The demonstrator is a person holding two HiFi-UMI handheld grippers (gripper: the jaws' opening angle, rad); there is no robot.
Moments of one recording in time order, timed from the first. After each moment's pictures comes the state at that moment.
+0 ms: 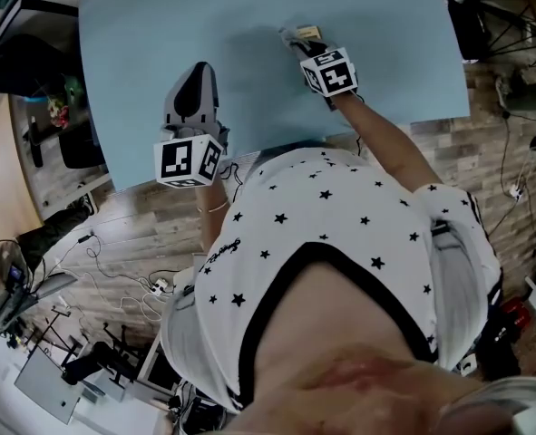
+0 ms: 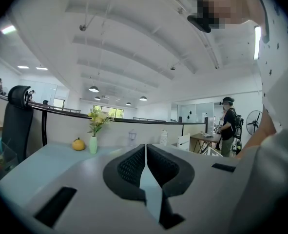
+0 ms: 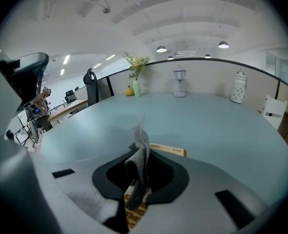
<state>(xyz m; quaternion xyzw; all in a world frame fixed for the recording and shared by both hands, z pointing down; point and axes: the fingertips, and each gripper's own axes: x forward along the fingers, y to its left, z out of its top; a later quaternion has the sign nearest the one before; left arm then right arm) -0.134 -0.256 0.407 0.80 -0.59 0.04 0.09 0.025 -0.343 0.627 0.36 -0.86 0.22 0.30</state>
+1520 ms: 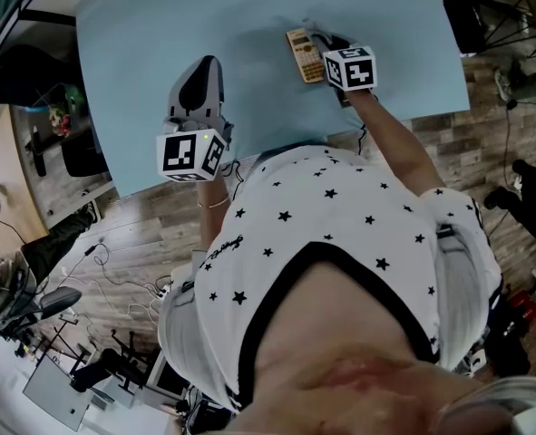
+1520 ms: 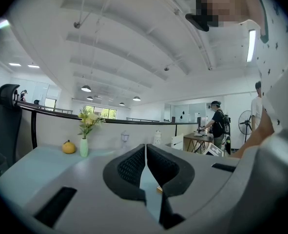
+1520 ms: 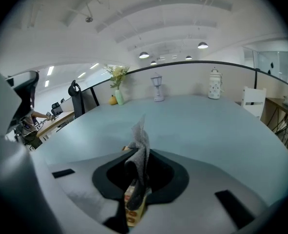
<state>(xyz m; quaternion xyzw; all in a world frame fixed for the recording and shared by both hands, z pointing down) -0.117 -0.270 0.403 0.83 -0.55 0.04 0.08 0.084 -0.362 0.614 0.44 -0.82 0.25 0.25</state>
